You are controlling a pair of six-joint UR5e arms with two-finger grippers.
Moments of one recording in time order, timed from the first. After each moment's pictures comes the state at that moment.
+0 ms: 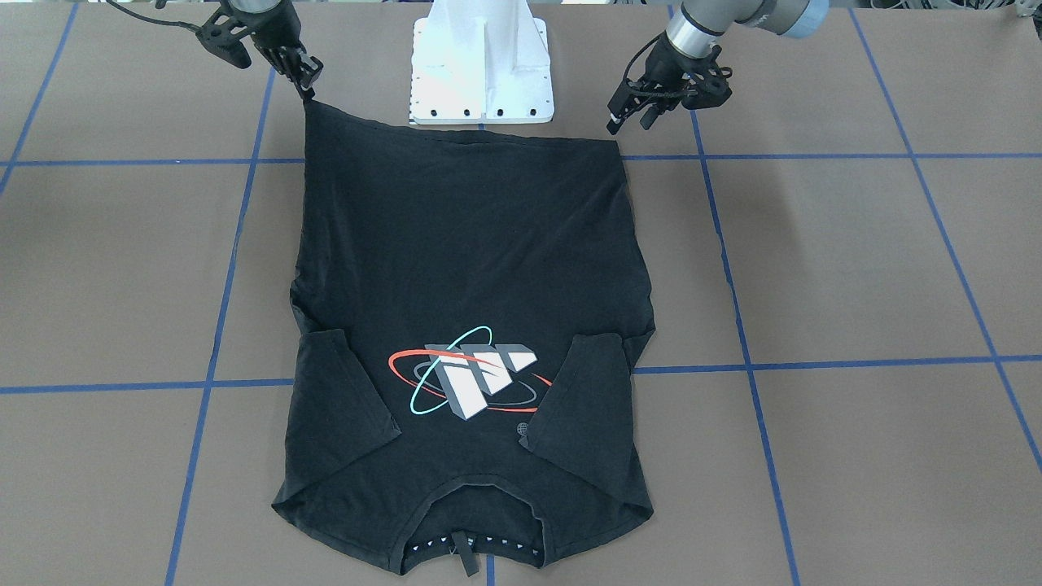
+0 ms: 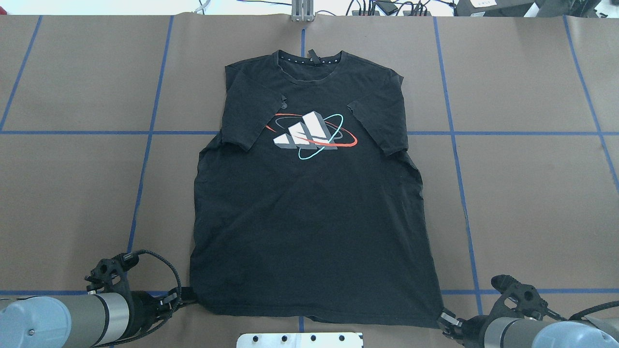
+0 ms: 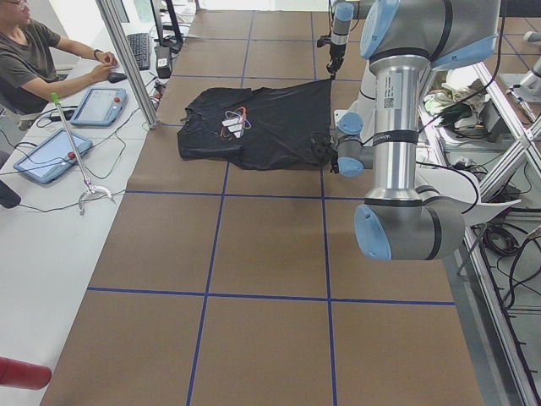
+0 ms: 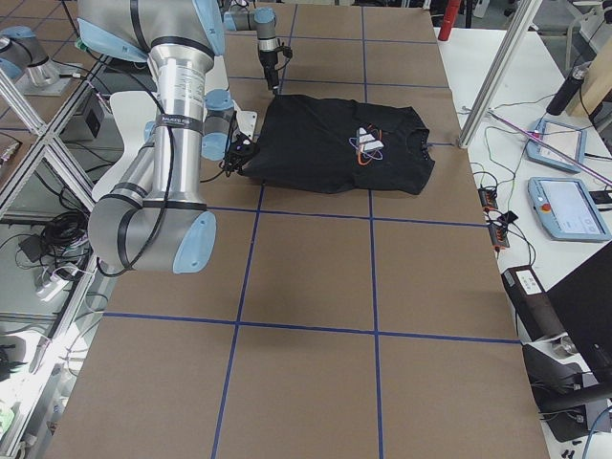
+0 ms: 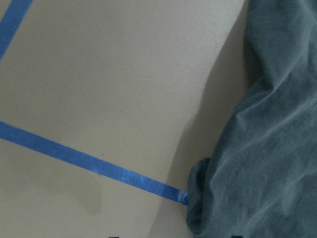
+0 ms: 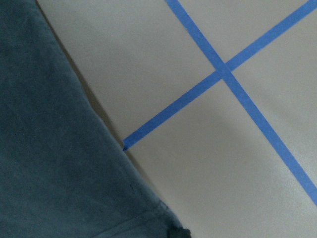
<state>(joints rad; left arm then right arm) -0.09 -1.50 -2.06 -2.28 -1.54 -1.95 -0.02 -1.77 2.33 -1.28 1.52 2.24</state>
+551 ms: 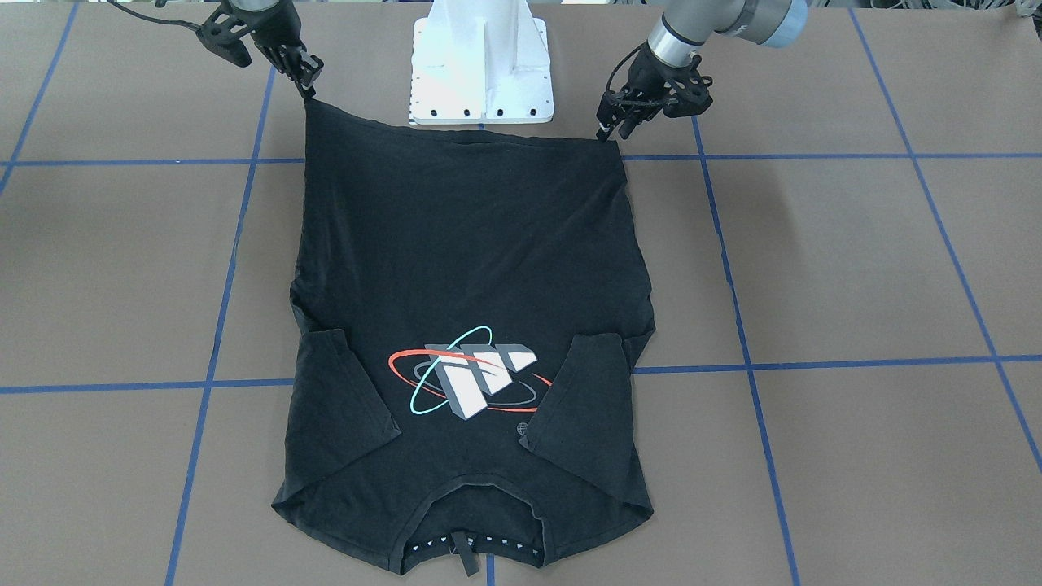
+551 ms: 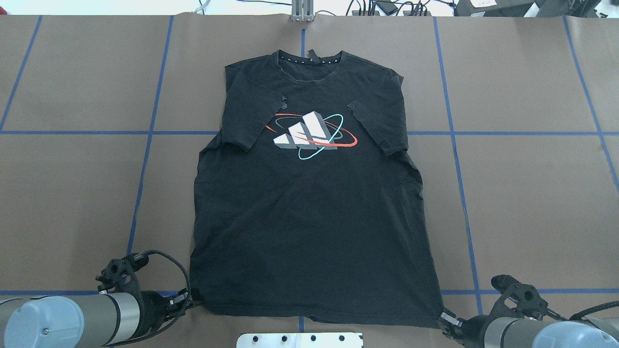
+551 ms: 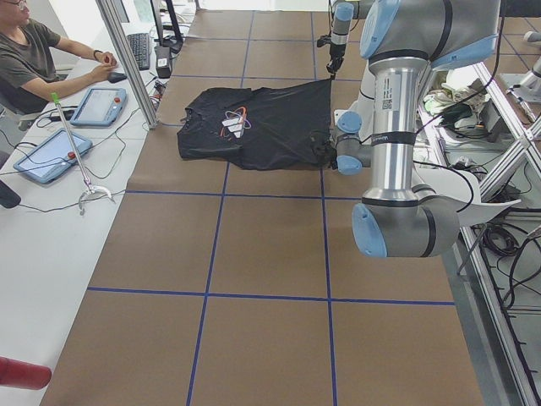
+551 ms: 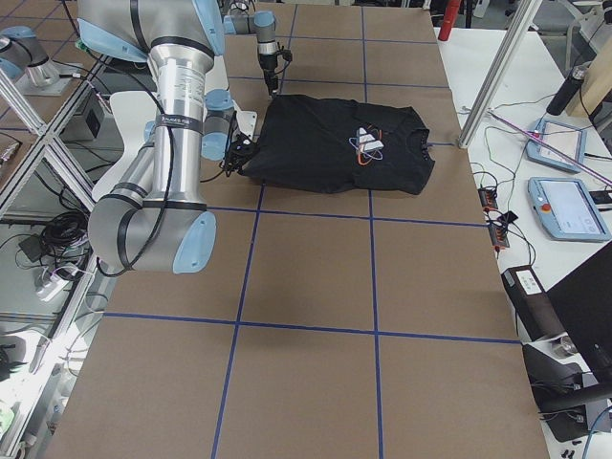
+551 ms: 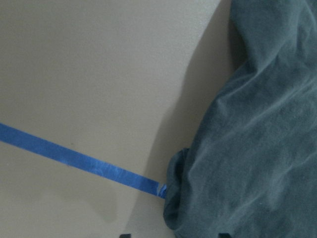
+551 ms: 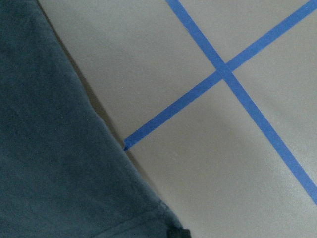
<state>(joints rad) -0.09 -1.53 -2.03 -2.28 -1.54 -1.95 -0.02 -1.77 2.33 -1.28 1.52 2.24</state>
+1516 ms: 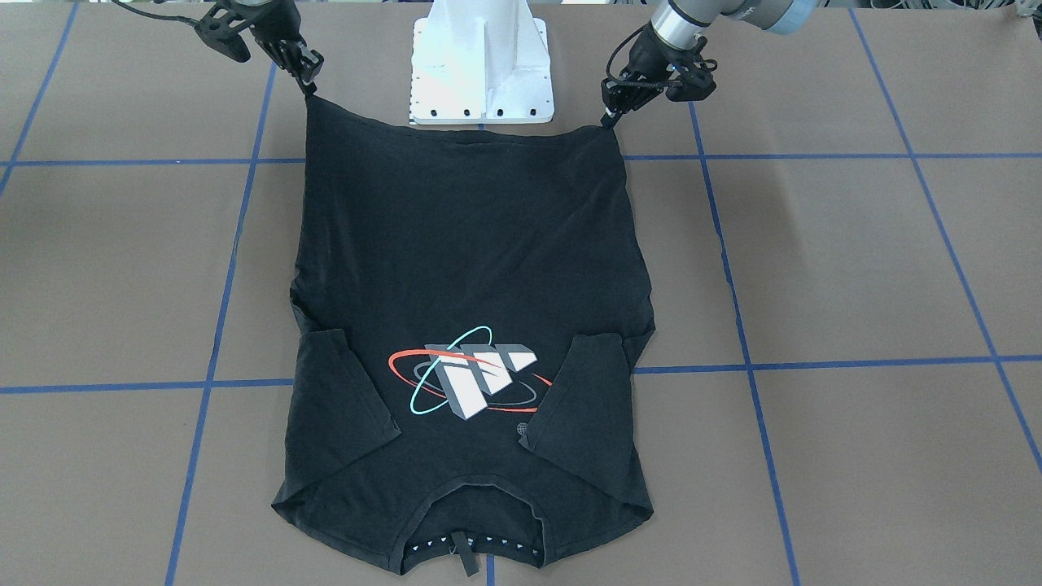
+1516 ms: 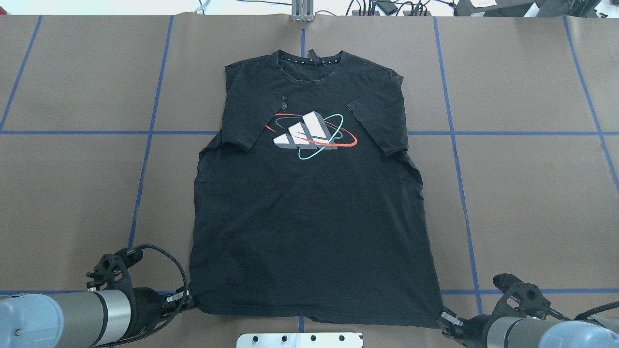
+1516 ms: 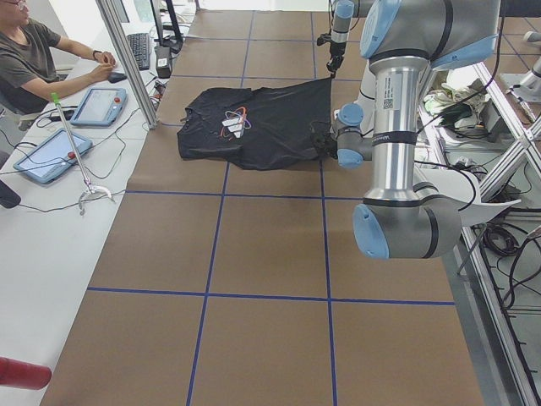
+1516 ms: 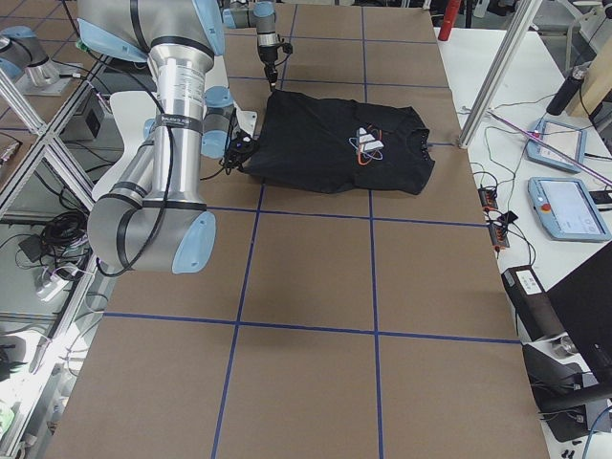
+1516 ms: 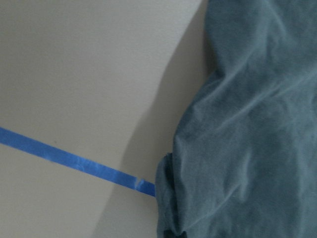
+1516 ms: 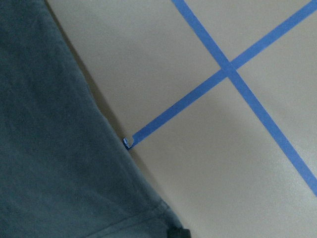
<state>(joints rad) -0.10 -1.51 -2.14 -2.25 -1.55 -1.95 -0.02 -1.78 2.36 -1.28 1.52 2.24</state>
